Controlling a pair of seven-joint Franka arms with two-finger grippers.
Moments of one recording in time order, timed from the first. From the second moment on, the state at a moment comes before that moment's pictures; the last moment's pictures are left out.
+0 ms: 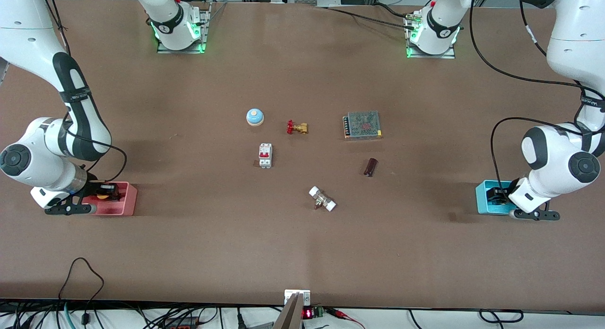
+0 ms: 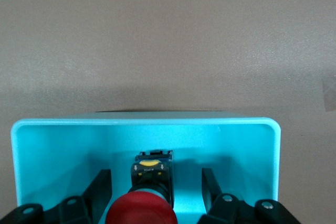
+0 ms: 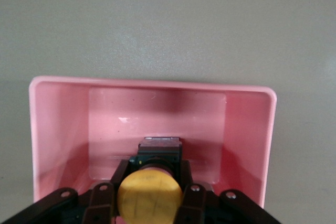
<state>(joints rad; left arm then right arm) 0.28 0.69 -0.08 -1.70 0.14 2.42 0.16 -0.22 0.66 0.07 -1.68 -0.12 2.39 -0.15</state>
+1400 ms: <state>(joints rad) 0.25 0.54 -0.11 -1.50 0.14 1.96 0.20 -0.18 0.39 0.38 -1.87 -0.11 2.20 0.20</state>
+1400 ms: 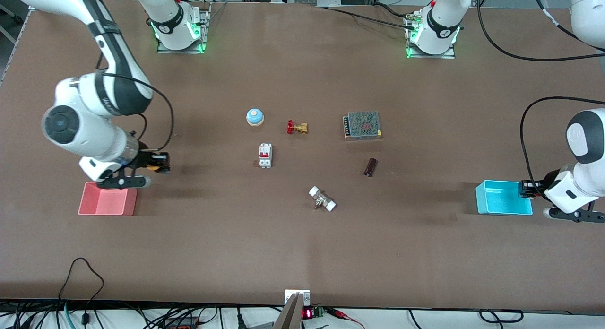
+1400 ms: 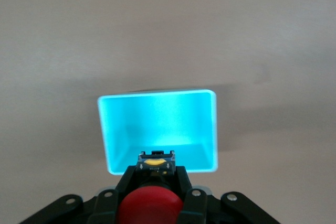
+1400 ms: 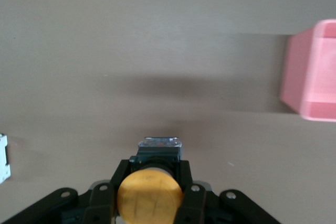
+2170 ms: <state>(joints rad) 0.08 0.52 -0.33 -1.71 0.14 1.99 -0.36 -0.09 0.50 0.38 -2.00 -0.14 2.47 0.27</state>
